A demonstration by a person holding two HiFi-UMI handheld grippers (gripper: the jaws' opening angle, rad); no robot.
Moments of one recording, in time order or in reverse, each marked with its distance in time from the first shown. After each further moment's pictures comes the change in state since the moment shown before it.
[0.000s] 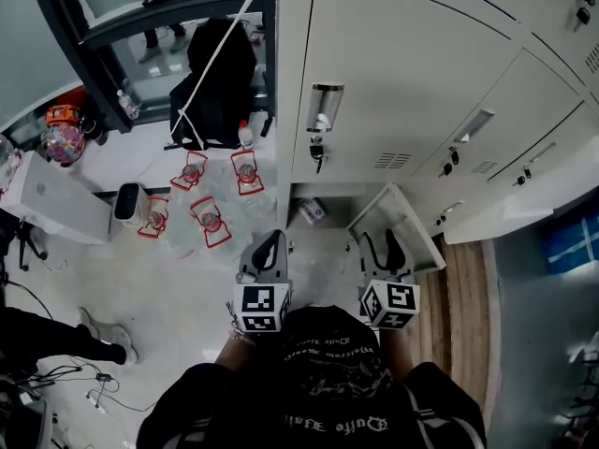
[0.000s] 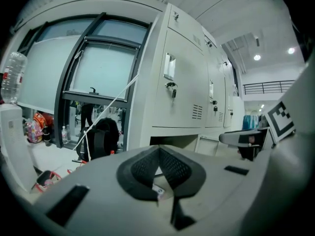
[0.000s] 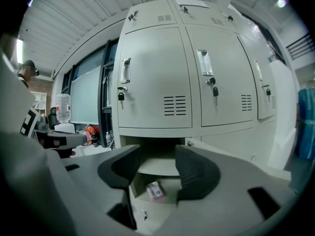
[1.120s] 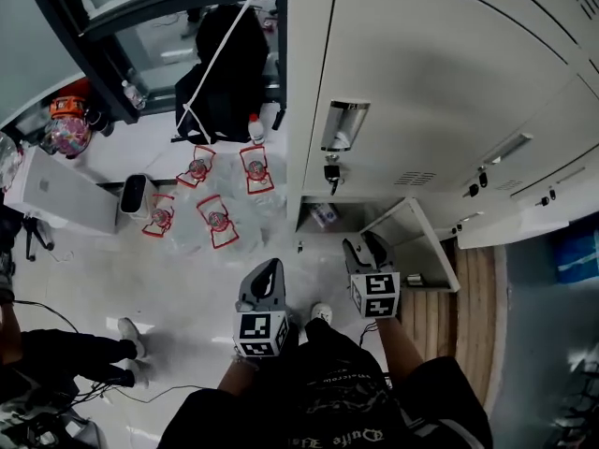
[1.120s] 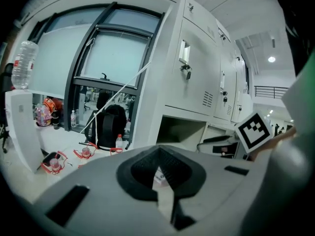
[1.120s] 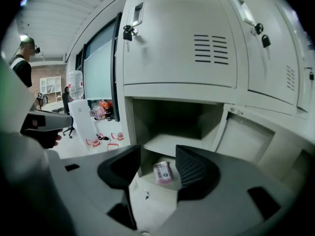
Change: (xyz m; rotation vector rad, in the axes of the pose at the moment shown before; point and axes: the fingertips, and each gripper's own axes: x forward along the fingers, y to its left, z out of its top) left arm -0.006 0.022 -0.057 -0.104 0.107 0.065; right arm 0.088 0.035 -0.081 -0.143 0.274 0.168
